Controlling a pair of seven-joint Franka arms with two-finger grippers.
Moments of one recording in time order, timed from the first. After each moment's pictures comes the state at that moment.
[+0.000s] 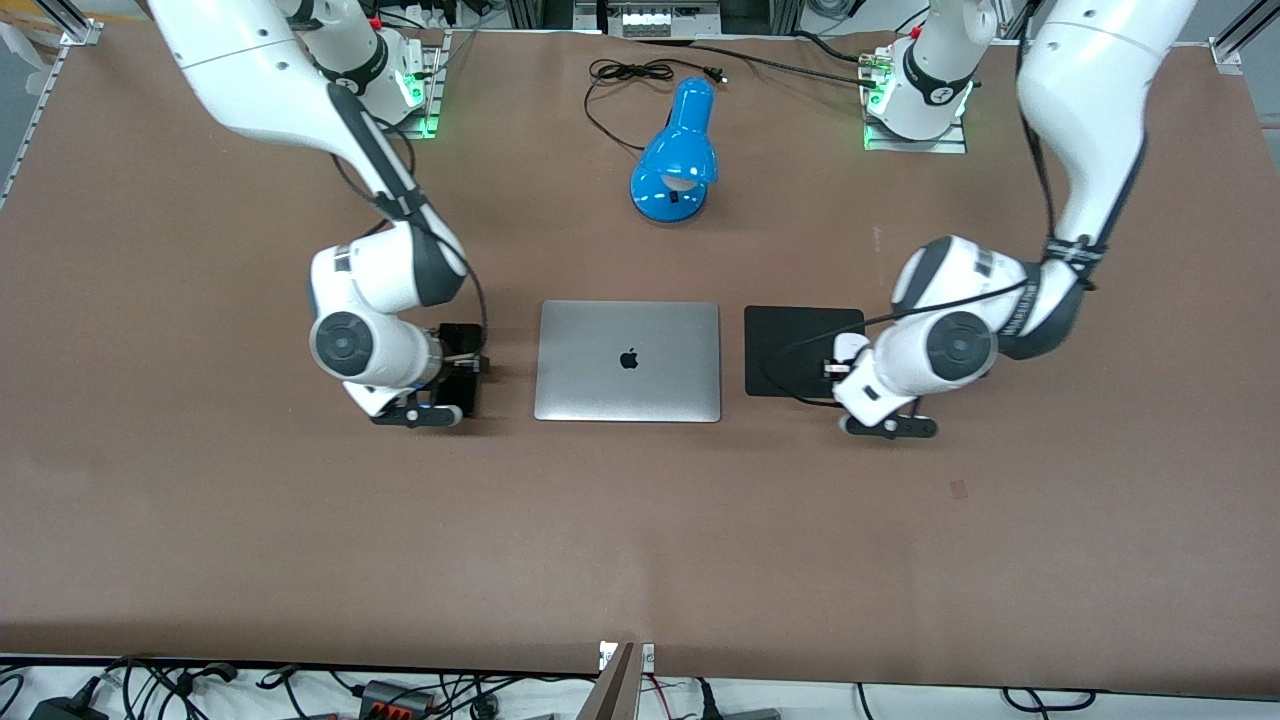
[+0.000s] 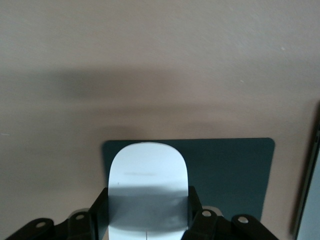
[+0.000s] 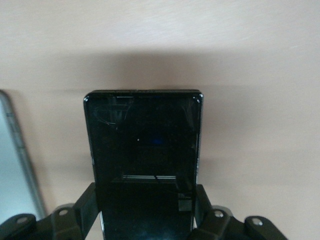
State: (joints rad) left arm 0.03 0.57 -0.39 -1.79 0.14 2.13 -0.40; right arm 0.32 0.62 0.05 -1.77 0.10 2.20 0.34
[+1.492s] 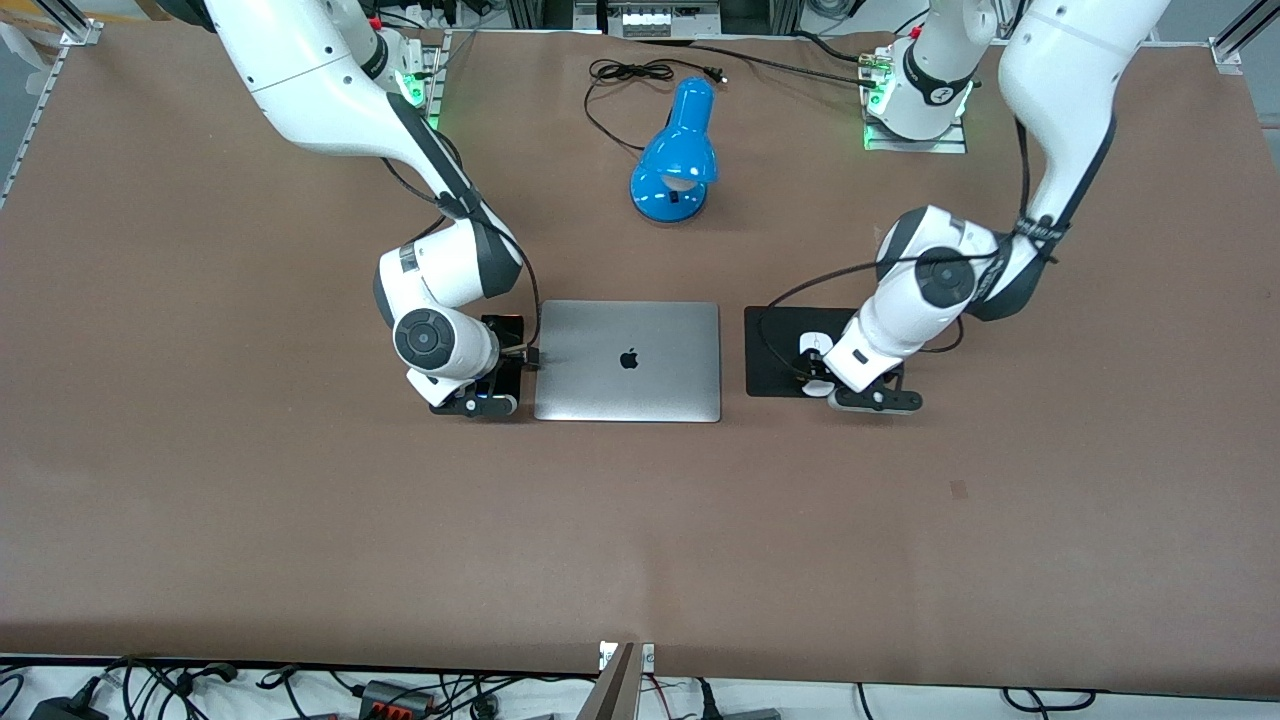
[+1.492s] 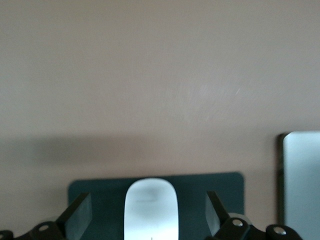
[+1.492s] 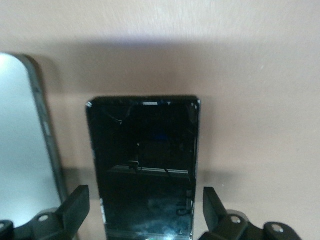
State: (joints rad) left arm 0.04 0.44 -0.39 -2.04 0.14 2.58 -0.41; right arm 0.41 0.68 0.04 -1.72 0.09 2.21 0.39
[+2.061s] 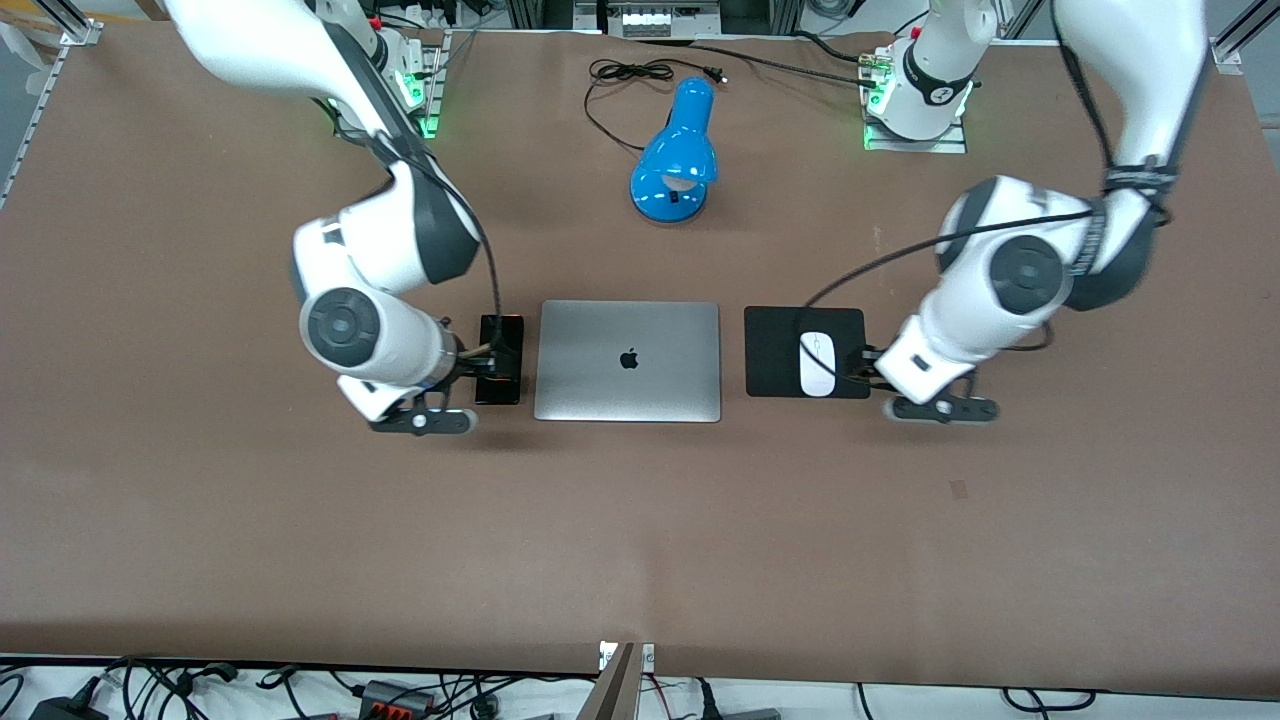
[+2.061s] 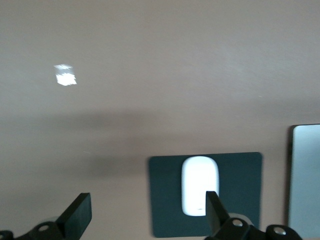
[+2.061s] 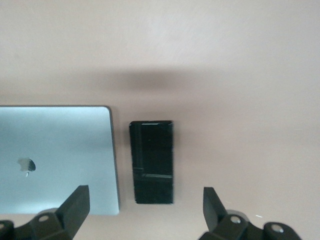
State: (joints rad) left arm 0.12 0.37 -0.38 -1.76 0.14 2.06 -0.26; right arm 0.38 0.57 0.02 -1.39 0.04 1.81 0.39
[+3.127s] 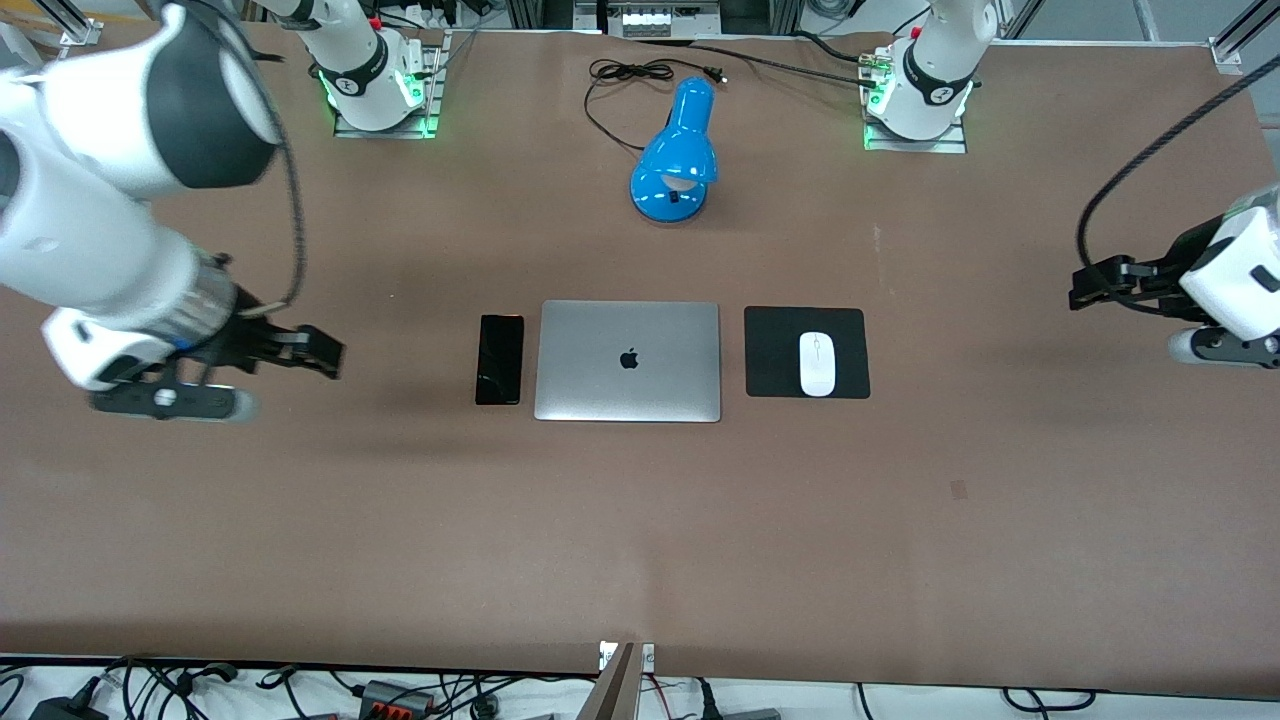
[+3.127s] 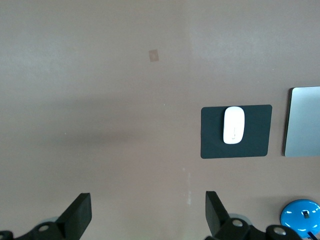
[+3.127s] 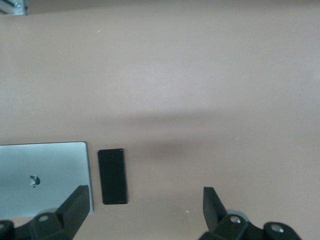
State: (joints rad) left arm 0.29 0.29 -0.38 -1.27 0.09 1.39 -0.05; right arm 0.21 0.39 -0.01 -1.22 0.00 1.64 0.27
